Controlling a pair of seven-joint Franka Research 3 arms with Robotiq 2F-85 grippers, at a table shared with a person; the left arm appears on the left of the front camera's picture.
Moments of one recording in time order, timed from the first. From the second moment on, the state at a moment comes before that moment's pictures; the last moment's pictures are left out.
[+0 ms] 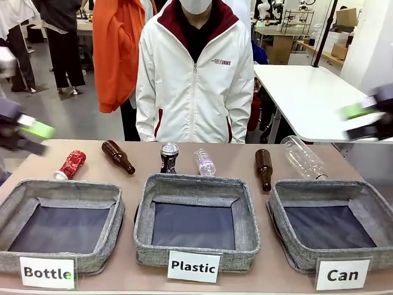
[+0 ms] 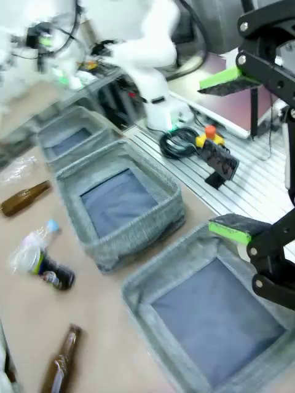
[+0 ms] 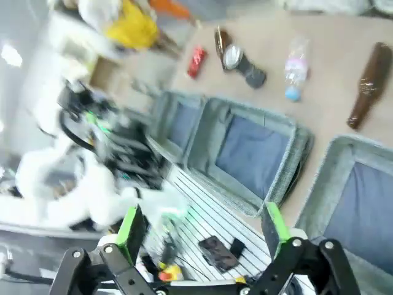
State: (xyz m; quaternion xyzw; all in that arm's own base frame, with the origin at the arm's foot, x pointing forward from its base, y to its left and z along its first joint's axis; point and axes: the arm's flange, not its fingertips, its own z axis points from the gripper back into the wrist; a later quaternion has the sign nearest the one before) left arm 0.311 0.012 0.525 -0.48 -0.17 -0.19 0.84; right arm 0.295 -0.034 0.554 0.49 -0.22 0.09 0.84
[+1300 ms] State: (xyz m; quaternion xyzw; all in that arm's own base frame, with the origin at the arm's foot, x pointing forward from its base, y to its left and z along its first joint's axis) left arm 0.261 0.245 0.425 -0.56 -0.29 0.27 0.73; right arm 0.224 -0.249 0.468 0.49 -0.32 -0.17 0.79
